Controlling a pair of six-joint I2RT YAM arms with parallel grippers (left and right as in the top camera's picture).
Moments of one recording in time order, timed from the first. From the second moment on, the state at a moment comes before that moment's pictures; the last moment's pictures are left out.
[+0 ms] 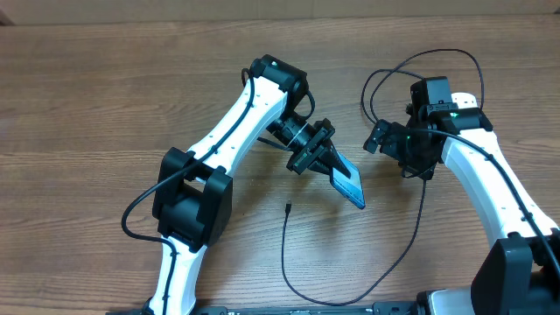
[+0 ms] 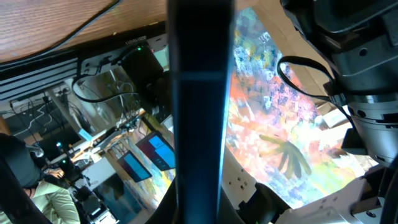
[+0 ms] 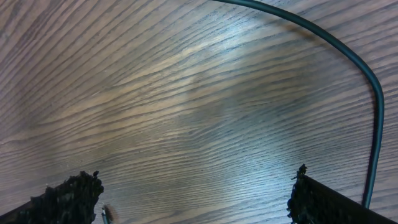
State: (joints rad) left arm -0.53 2.21 1.97 -1.68 1.23 -0.55; right arm 0.08 1.60 1.19 -0.94 -0.18 0.52
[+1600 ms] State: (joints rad) left arm -0.45 2.08 1.96 -1.69 1.32 -0.62; right arm 0.08 1.60 1.19 -0.94 -0.18 0.52
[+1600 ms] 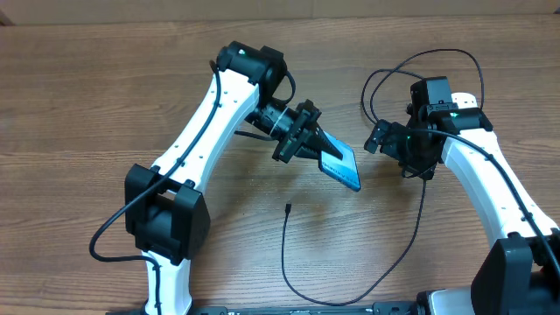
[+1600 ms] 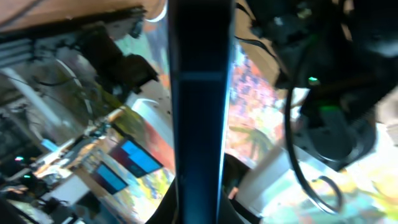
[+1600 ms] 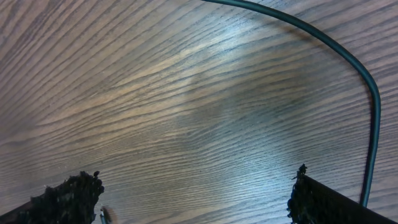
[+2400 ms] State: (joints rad) left arm -0.44 2.08 1.96 -1.69 1.37 -0.67; right arm 0.08 1.60 1.19 -0.94 -0.18 0.52
